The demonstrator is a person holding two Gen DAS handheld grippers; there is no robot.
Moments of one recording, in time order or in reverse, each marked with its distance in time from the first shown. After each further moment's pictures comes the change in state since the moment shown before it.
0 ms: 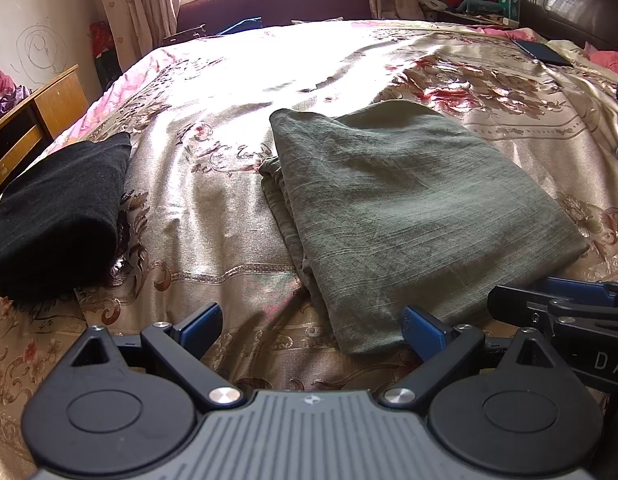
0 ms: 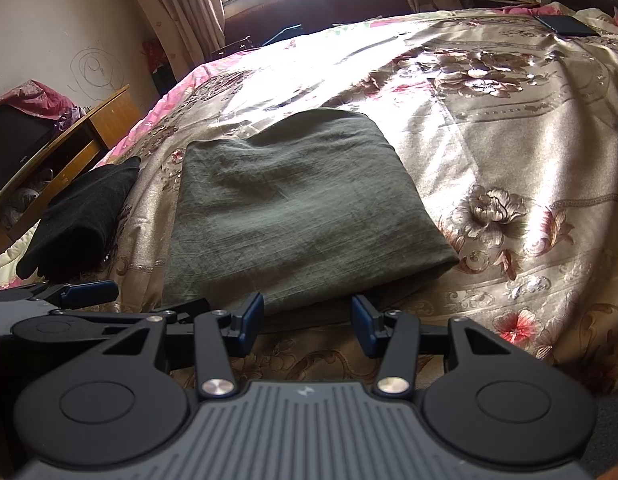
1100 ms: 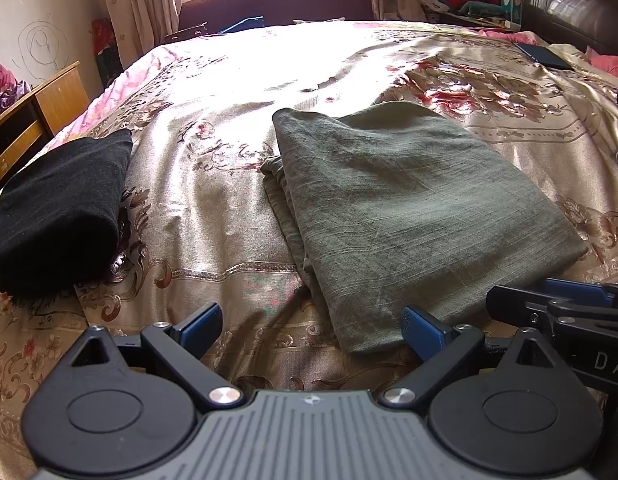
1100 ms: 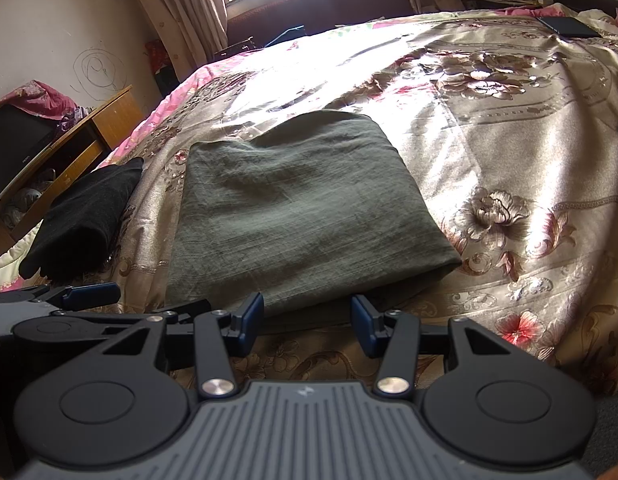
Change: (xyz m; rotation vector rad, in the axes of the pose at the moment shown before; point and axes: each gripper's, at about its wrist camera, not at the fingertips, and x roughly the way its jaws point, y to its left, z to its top) left arm -0.002 0.001 0.000 -0.012 0.001 -0.002; right arm 0.000 0.001 0.000 -0.002 -0.003 0.003
